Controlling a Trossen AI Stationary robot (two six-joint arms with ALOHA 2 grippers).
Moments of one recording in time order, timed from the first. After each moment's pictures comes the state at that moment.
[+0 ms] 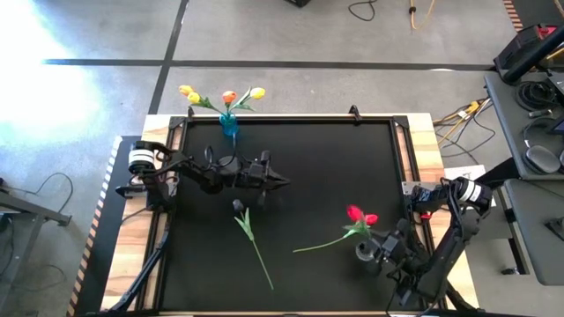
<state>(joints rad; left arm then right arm) 0.15 1.80 0.56 1.35 0.24 -0.01 1.14 1.82 1.12 -1.55 1.06 2.14</state>
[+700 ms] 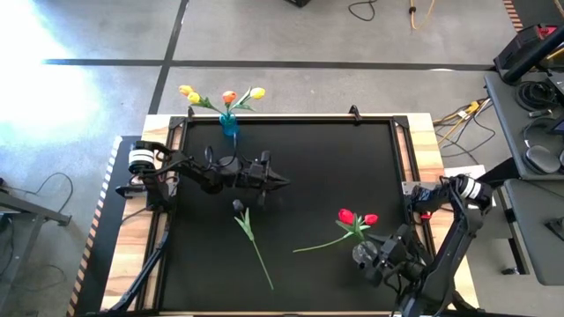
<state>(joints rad) 0.15 1.80 0.55 1.34 0.24 -0.01 1.11 1.80 1.31 -1.57 0.93 2.06</state>
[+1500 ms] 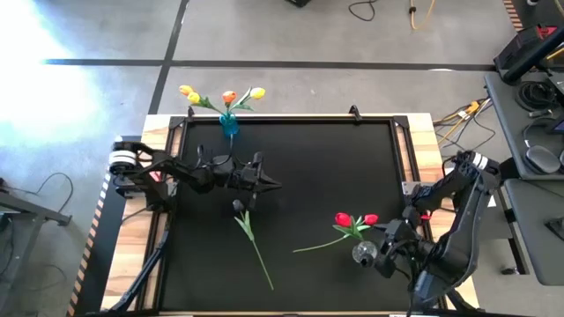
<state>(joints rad) 0.15 1.64 0.47 1.16 0.28 0.11 1.04 1.55 1.43 -1.57 0.83 1.71</state>
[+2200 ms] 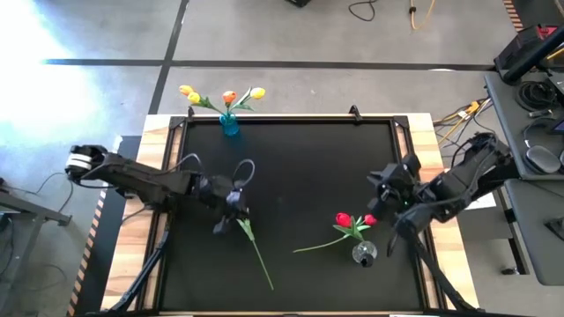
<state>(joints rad) -0.09 1.19 0.52 0.00 0.22 0.03 0.65 1.27 1.42 -1.57 0.90 1.19</state>
